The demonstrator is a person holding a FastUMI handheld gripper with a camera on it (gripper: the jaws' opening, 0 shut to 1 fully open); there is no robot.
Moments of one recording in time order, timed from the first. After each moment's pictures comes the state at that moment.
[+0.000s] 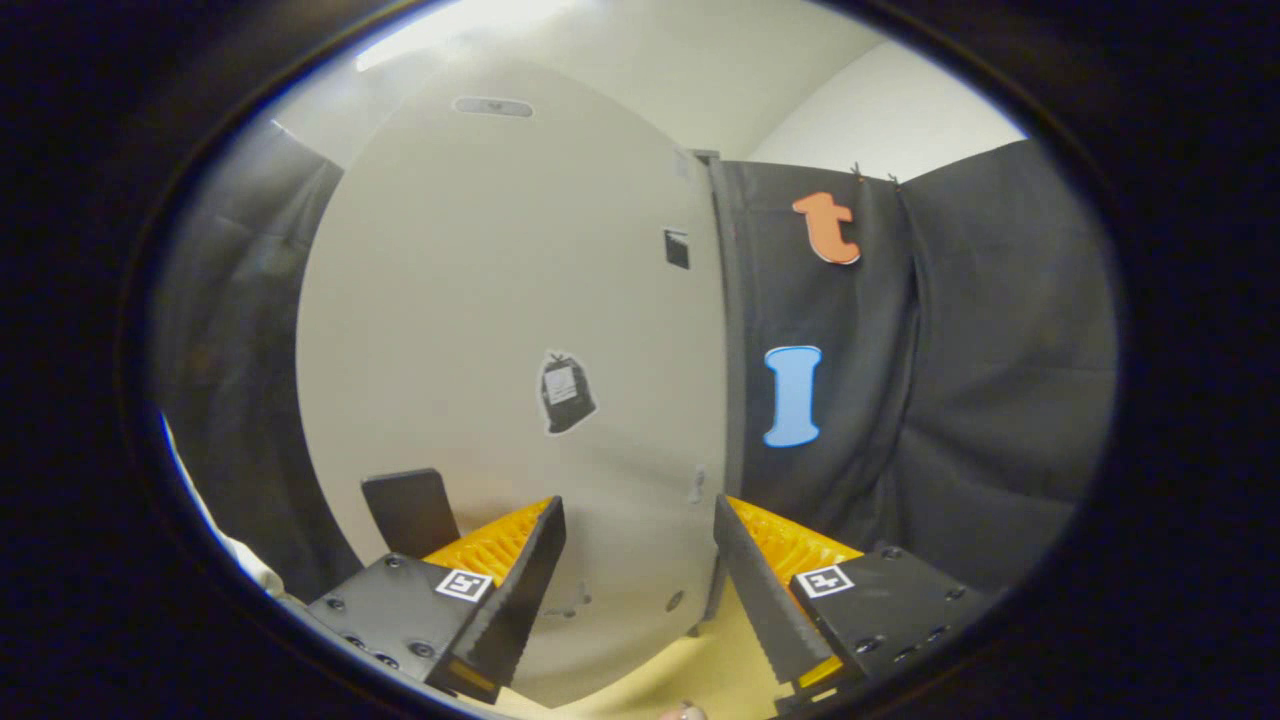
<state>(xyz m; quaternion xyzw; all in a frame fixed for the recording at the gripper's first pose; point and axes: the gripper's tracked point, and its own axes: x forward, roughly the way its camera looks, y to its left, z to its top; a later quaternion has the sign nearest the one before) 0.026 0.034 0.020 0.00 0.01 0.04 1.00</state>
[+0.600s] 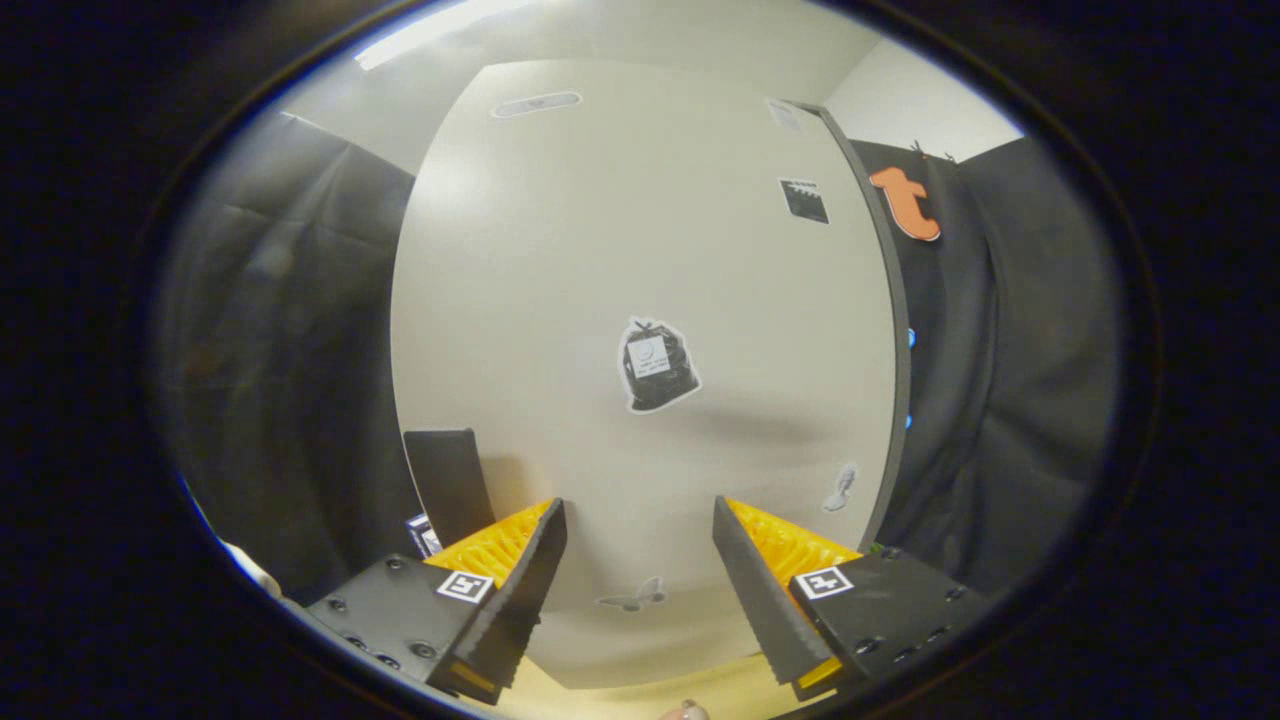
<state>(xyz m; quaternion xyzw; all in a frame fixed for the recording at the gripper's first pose) 0.110 0.124 -0.001 0.02 0.03 0.09 1.00</state>
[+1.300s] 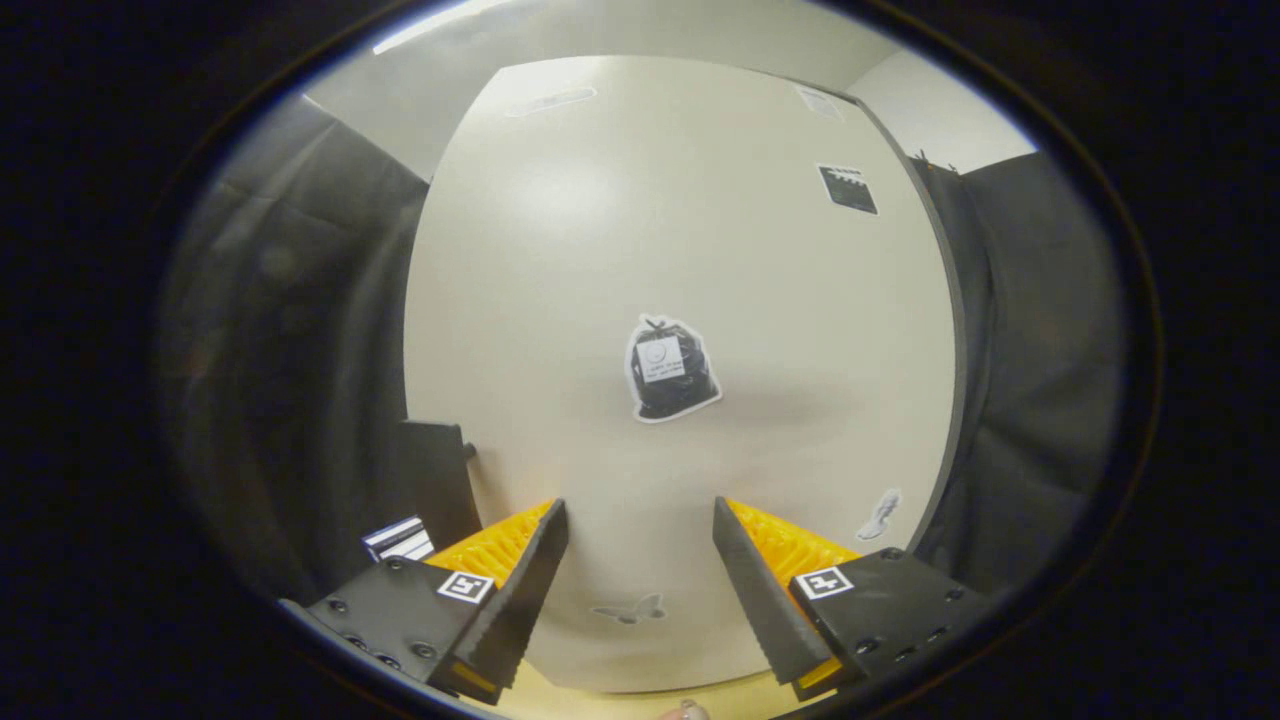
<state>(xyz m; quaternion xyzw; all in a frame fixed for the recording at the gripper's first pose) 0.163 0.167 -0.019 0.01 0.01 0.05 1.00</state>
